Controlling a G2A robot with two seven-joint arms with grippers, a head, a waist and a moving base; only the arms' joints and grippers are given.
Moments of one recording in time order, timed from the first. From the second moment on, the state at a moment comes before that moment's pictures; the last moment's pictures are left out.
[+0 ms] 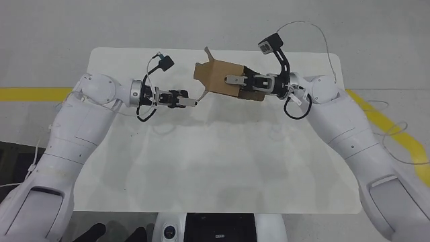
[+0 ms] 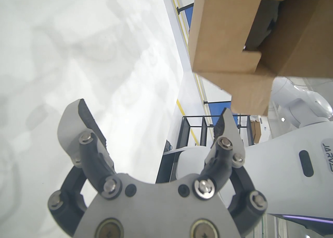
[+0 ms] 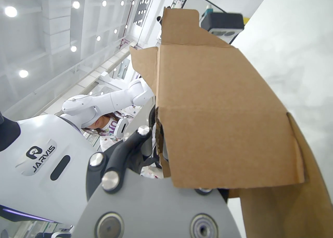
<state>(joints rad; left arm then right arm) 0.67 -1.02 -0.99 -1.16 -0.29 -0.46 -1.32 -0.53 -1.17 0.76 -1.01 0.74 -0.70 1.12</state>
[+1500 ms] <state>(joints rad) 0.73 -0.99 -1.03 -1.29 -0.26 -0.44 -1.29 -0.53 -1.21 0.80 -0.97 0.62 -0.74 1.04</state>
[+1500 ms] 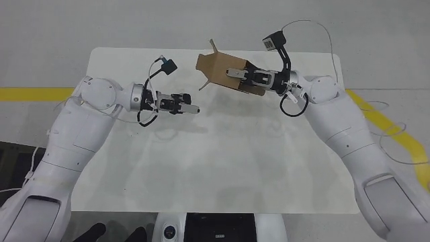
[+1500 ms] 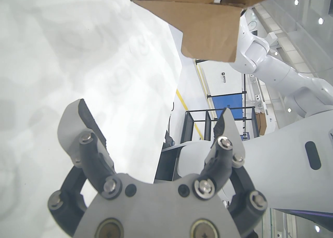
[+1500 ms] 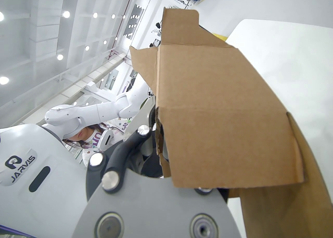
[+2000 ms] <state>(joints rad) 0.68 -1.00 -1.03 -1.22 -0.25 -0.43 -1.23 -0.52 -1.24 0.78 -0.97 0.64 -0.70 1.12</state>
